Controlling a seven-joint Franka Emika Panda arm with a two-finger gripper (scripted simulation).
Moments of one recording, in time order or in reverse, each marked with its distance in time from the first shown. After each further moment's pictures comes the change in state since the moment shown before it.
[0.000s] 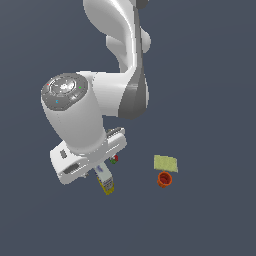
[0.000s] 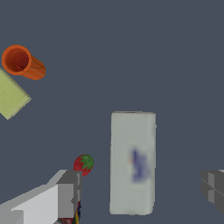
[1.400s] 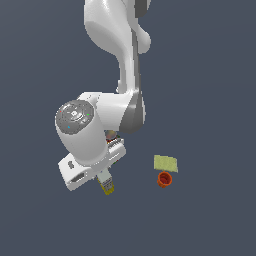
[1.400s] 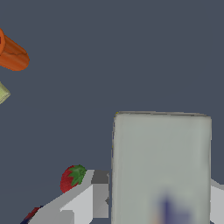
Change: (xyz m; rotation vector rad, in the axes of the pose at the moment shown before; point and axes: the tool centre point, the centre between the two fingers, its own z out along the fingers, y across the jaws) arm 0.001 0.002 0.053 0.000 0.000 -0.014
